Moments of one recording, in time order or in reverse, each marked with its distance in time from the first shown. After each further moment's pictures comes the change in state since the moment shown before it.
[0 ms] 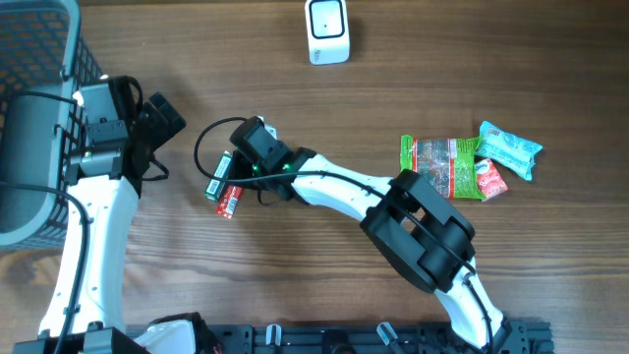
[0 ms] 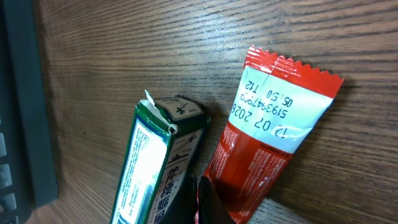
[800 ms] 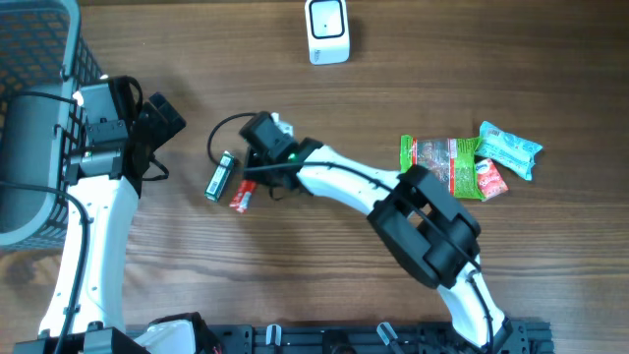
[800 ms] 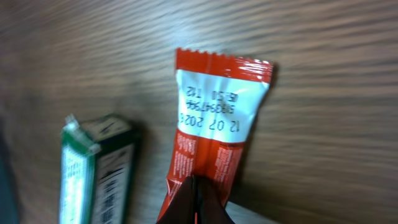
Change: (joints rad) left arm 0.000 0.000 0.000 0.000 0.000 0.000; right arm -0.053 -0.007 0.024 -0.184 0.066 0.000
